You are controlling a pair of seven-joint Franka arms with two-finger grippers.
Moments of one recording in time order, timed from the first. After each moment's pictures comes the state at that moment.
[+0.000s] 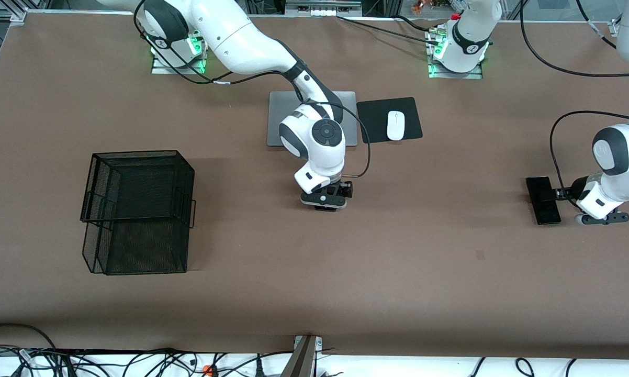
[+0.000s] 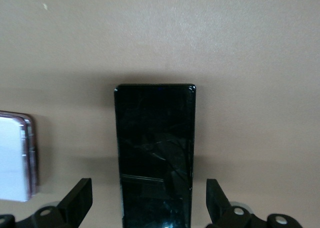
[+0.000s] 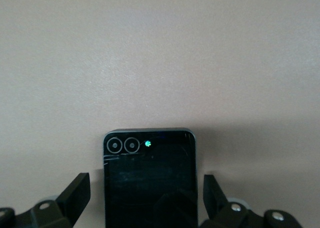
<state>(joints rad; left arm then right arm) 0.43 0.56 -0.06 -1.86 0.06 2.25 0.22 0.87 1.05 -0.09 -1.11 -0.03 2.28 0.98</state>
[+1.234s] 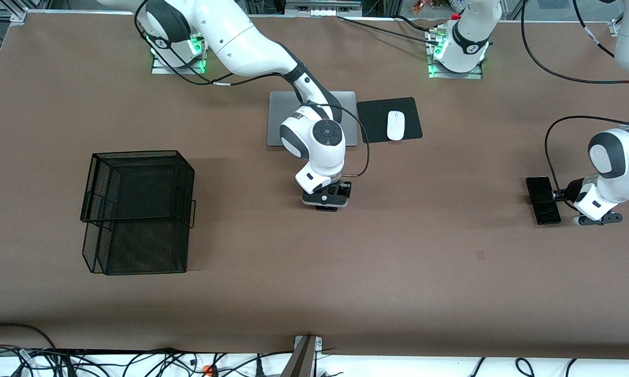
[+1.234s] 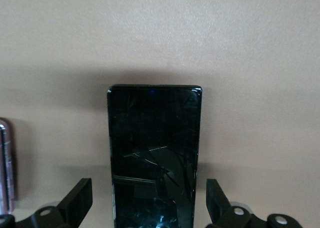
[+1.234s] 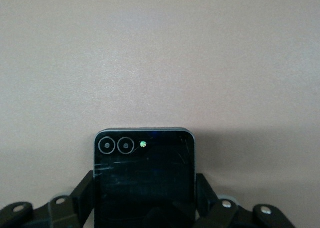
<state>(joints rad) 0.44 0.60 -0.06 -1.85 0.04 2.28 0.23 0.87 1.06 -0.09 -1.13 -0.06 2.32 0.94</state>
